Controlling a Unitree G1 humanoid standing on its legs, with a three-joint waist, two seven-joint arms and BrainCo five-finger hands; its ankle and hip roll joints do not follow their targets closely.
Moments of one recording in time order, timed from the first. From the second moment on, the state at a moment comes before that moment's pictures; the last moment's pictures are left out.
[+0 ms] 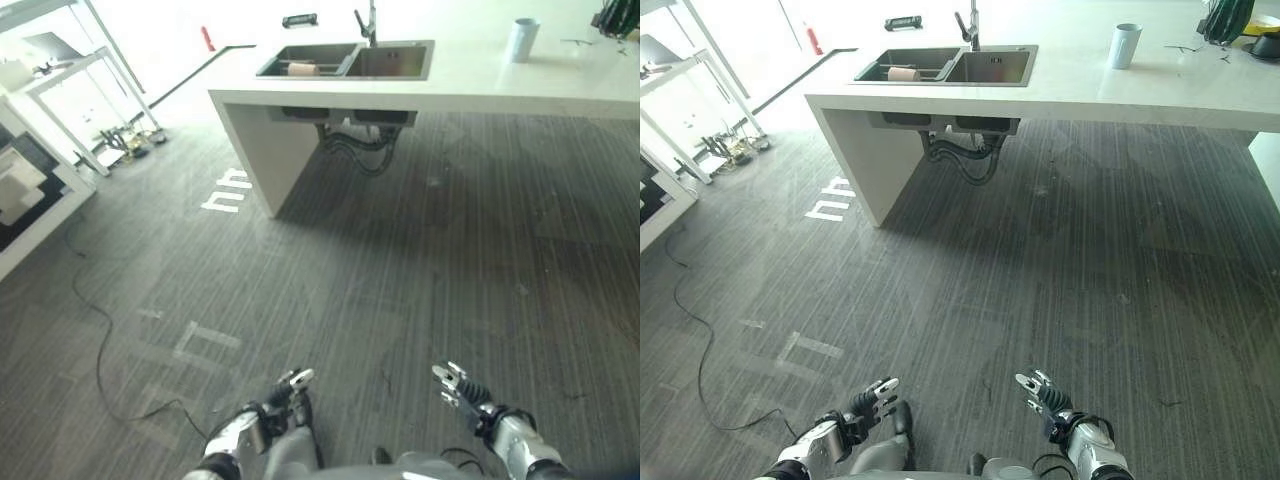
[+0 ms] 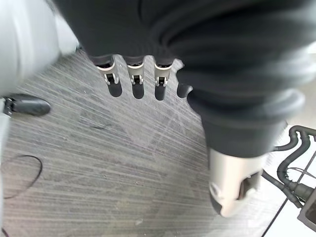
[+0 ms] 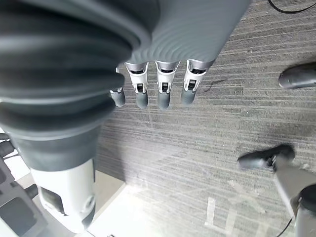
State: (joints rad) left arm -0.09 0.20 -0.24 0.98 -0.65 0.05 -0.27; right arm -0.06 -0.31 0.20 0.97 0.65 -0.06 0.35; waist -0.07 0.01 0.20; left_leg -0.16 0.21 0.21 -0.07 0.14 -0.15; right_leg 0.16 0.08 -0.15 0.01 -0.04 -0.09
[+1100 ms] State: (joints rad) left arm -0.17 0.23 -0.31 0.84 -0.57 0.09 -0.30; right arm -0.05 -0.35 0.18 0.72 0.76 -0.09 0.28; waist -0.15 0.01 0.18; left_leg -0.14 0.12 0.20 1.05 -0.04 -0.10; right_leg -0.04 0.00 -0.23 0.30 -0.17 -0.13
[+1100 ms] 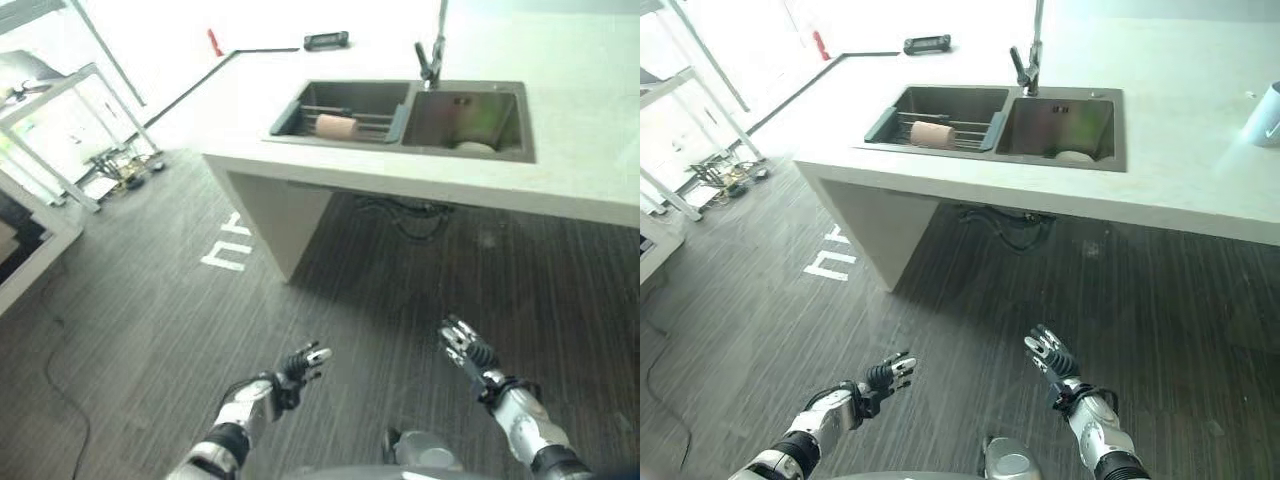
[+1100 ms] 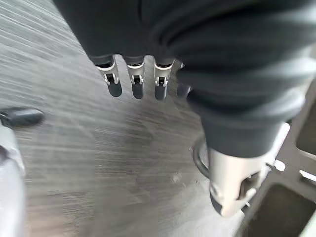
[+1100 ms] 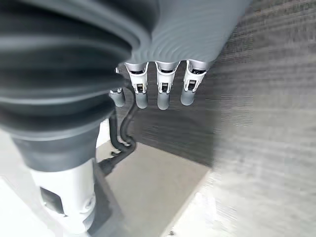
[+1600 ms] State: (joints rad) left arm -0.16 0.27 -0.38 0.90 -0.57 0.11 -0.29; right arm 0.04 -0.32 0.19 0.77 0.77 -0.08 0.28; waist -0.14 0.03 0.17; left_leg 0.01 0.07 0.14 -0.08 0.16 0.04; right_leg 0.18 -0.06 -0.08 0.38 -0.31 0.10
